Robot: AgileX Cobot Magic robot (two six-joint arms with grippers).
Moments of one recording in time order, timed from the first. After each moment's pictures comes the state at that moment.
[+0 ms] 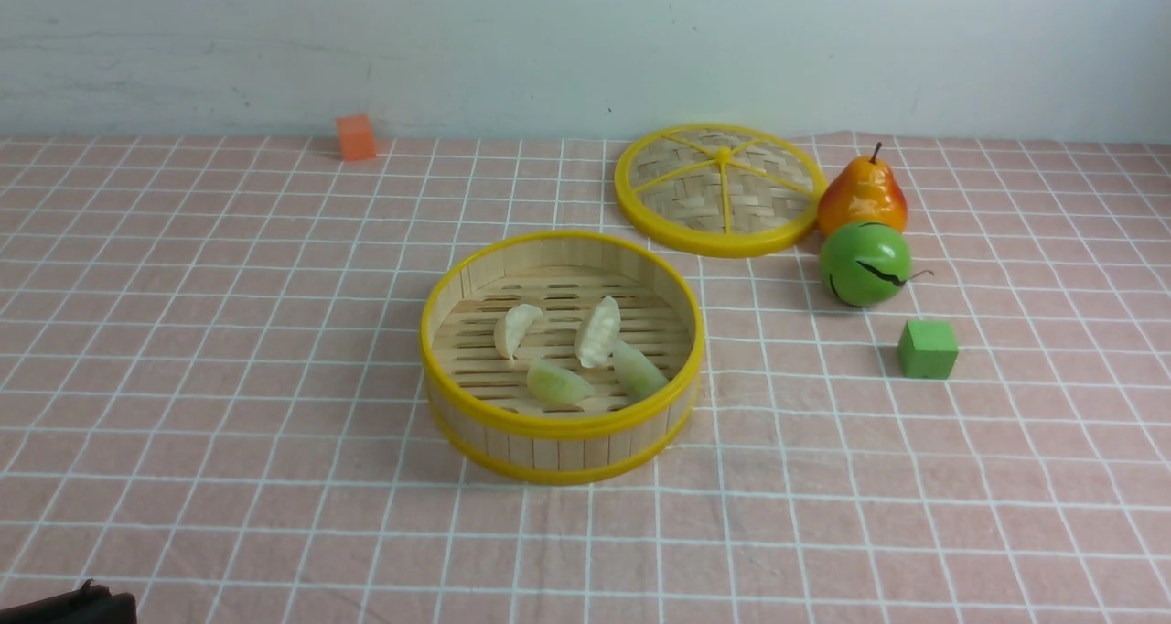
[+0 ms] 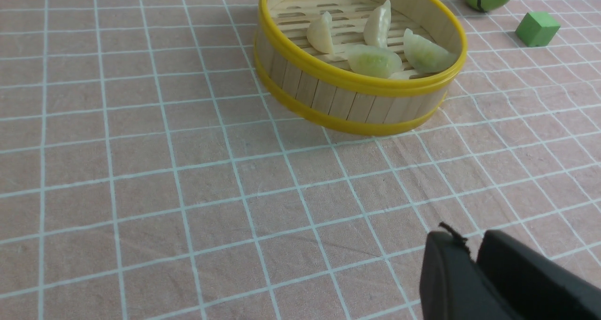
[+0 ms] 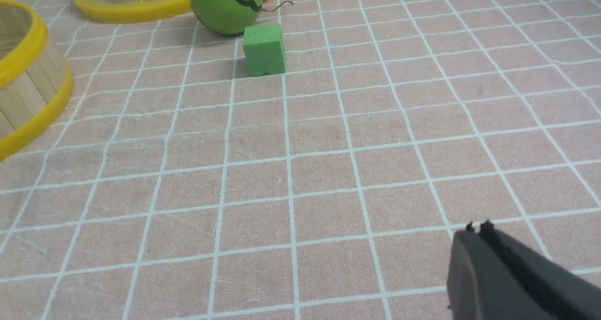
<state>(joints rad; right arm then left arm) -0.07 -0.01 0.01 -0.01 0.39 0.18 -0.47 0.30 -0.36 0.01 0.54 -0.23</state>
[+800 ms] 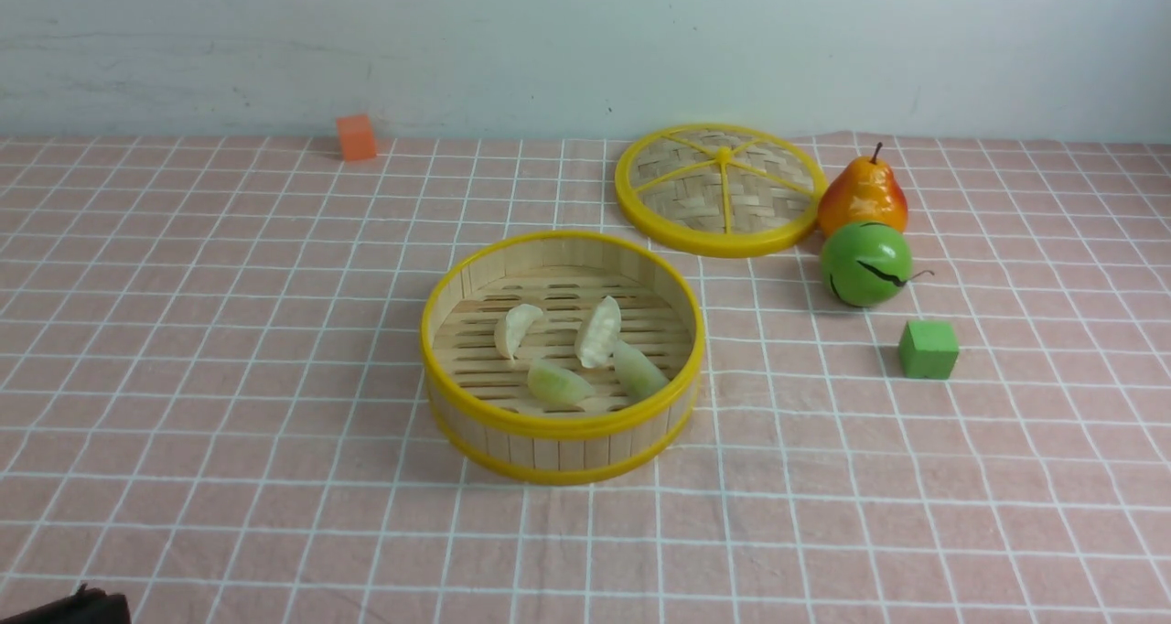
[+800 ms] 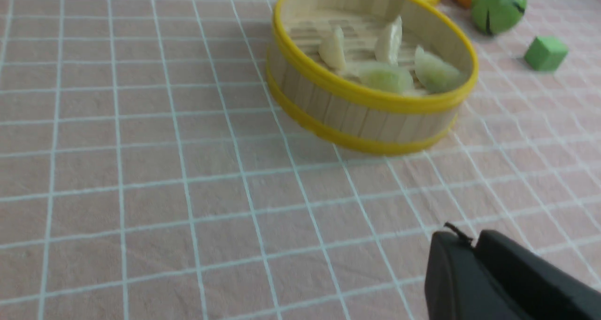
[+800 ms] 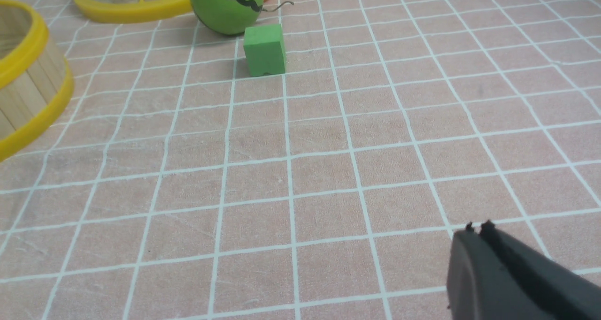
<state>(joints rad) -0.07 -0.01 0.01 -0.01 0.39 0.18 -0.39 0.20 -0.23 -0.02 0.39 -0.25</state>
